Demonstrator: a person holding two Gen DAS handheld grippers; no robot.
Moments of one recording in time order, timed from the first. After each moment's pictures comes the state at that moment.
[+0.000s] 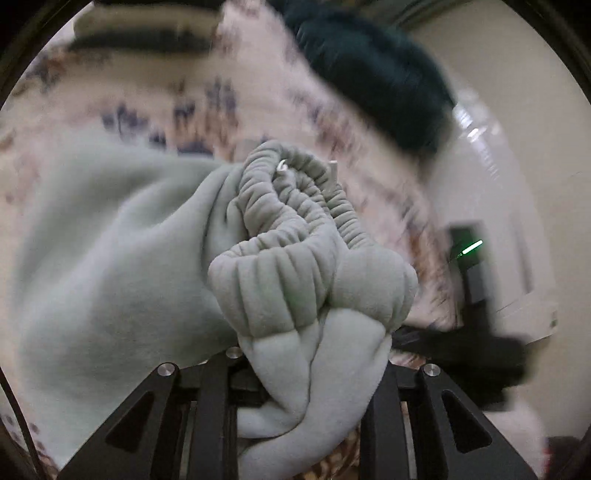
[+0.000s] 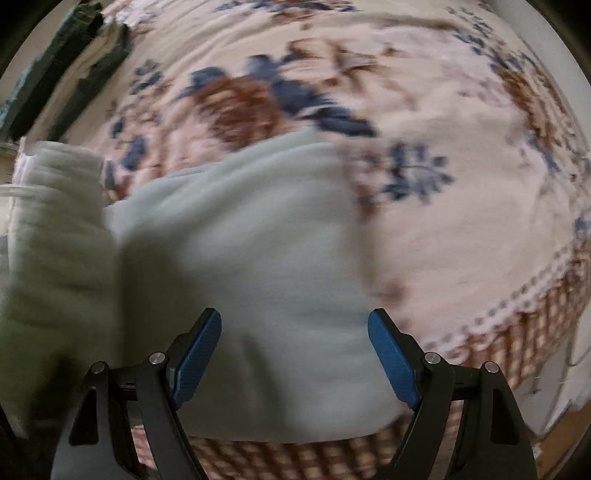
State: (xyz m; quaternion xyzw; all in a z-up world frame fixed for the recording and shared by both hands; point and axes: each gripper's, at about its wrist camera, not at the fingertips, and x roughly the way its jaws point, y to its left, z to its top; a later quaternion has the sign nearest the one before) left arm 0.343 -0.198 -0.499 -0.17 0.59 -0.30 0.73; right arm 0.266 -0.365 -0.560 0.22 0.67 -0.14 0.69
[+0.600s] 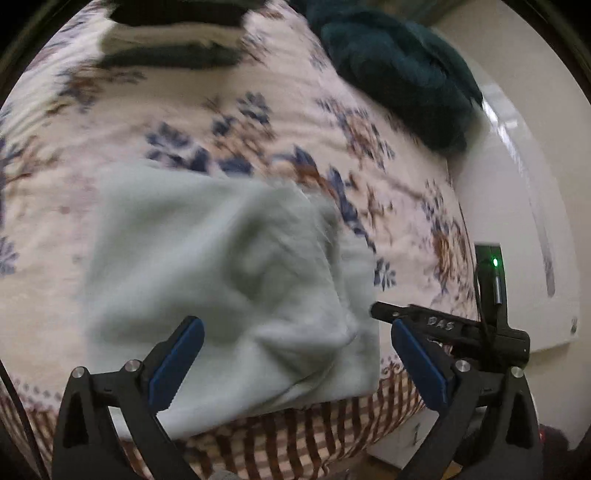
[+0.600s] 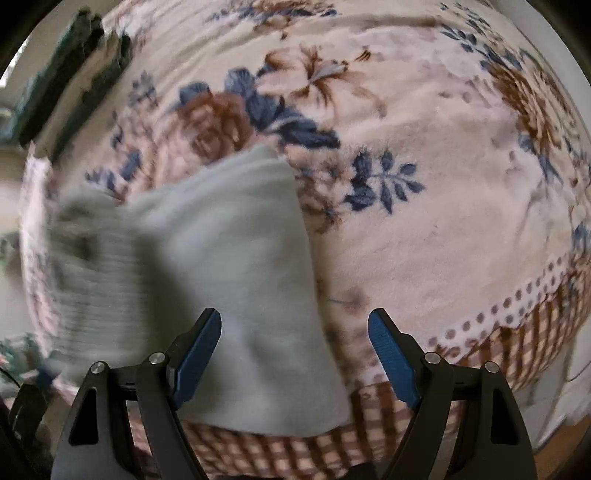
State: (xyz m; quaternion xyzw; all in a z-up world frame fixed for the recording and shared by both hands) left arm 0.333 -0.152 -0.435 -0.13 0.60 -0.24 0.75; right arm 0.248 -0.413 -0.540 0.27 0.66 -0.10 0.70
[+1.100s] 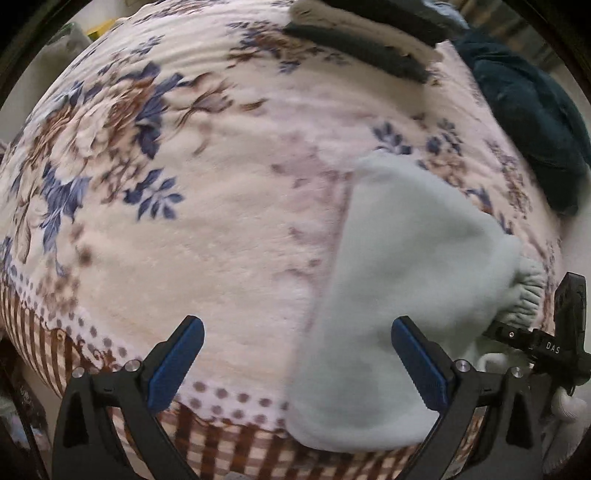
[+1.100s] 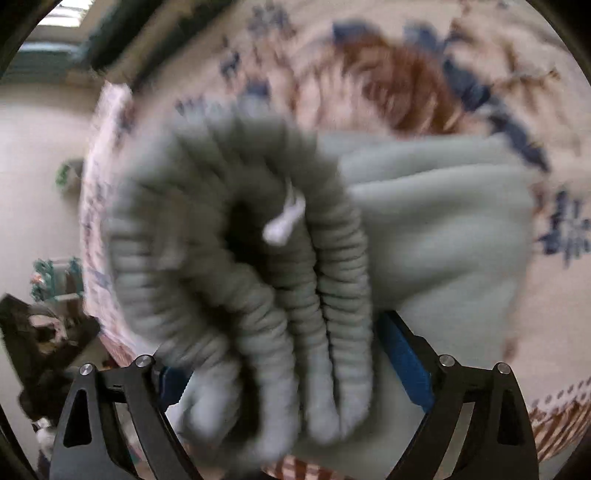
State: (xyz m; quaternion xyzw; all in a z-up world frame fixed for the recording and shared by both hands) left arm 0.344 -0.007 -0.503 -0.12 0.64 -0.01 0.76; right arm 0.305 -0.321 -0.586 0.25 0.69 0.09 0.68
